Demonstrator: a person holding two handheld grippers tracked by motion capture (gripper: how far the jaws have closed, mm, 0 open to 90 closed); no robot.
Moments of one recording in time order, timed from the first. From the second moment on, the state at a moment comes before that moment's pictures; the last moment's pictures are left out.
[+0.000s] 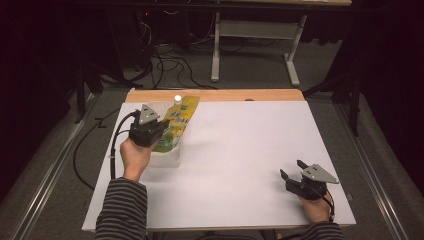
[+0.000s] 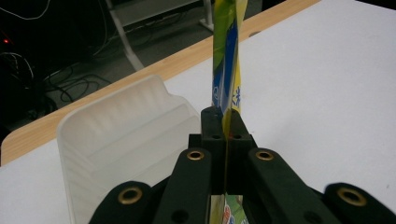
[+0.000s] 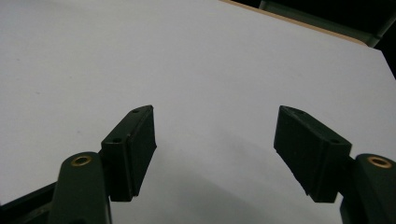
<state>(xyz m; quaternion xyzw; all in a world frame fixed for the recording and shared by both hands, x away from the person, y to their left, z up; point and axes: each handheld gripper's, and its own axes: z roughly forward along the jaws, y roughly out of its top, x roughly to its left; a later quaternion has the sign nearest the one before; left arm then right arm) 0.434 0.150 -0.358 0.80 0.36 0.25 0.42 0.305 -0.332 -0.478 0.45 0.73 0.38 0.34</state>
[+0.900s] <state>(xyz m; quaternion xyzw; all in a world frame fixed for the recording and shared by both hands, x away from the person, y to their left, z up) 0.429 0.169 -0.357 0.83 0.40 0.19 0.35 0.305 -0.331 -0.478 0.45 0.73 0.38 0.34</state>
